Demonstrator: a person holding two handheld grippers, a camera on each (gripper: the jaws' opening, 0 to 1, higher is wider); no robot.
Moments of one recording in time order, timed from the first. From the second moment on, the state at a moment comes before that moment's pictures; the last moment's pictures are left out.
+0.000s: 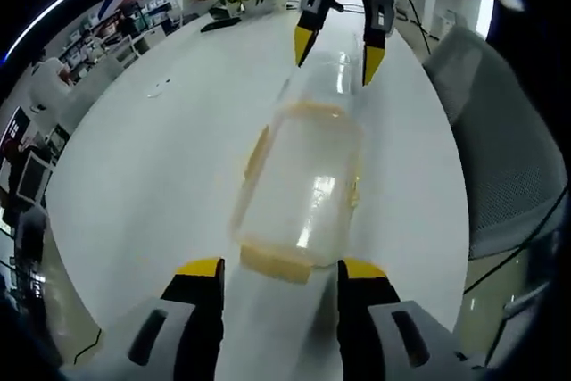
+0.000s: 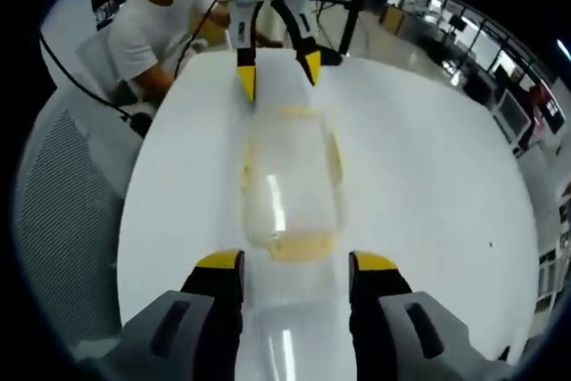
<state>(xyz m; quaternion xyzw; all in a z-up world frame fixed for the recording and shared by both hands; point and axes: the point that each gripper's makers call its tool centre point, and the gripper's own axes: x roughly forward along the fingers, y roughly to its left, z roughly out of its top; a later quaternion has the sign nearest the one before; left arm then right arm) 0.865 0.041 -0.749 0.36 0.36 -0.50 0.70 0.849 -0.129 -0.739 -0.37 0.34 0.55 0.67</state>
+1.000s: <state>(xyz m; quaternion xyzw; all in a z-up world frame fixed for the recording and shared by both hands) 0.873 0.038 -0.780 0.39 0.38 -0.55 0.64 0.857 -0.124 -0.788 -0.42 0.40 0.56 0.59</state>
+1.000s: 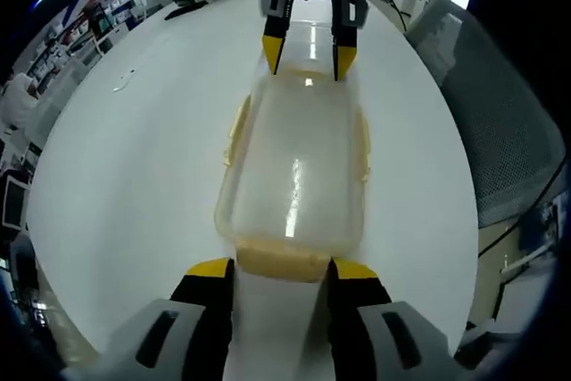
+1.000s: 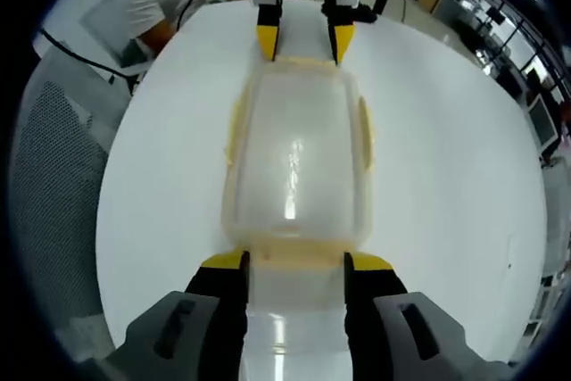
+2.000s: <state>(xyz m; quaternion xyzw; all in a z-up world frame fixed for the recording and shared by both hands) 0.860 0.036 -0.779 0.39 0.38 -0.57 0.61 0.851 -0.126 -0.787 -0.42 0.41 0.56 0.59</state>
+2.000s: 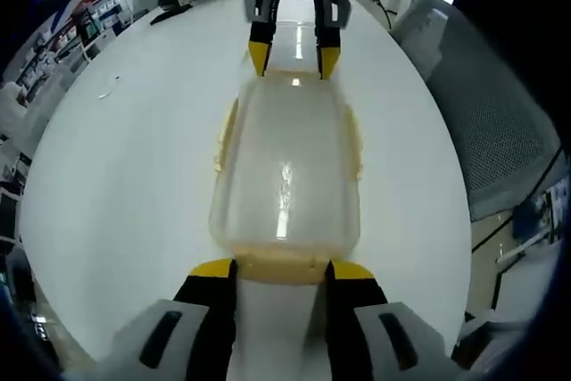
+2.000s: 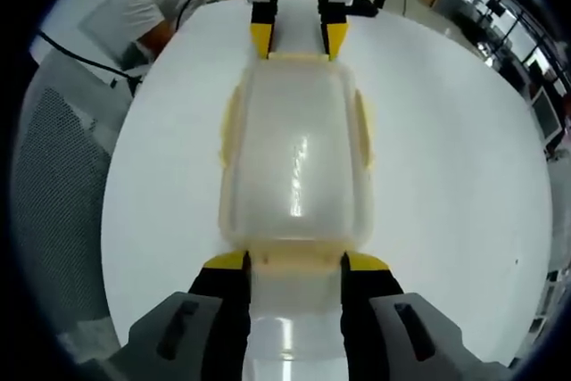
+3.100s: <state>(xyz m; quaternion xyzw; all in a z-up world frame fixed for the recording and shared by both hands) 0.843 0.040 -0.711 0.41 0.37 -0.54 0.64 0.841 -0.121 -0.716 -0.43 0.36 0.58 0.59</state>
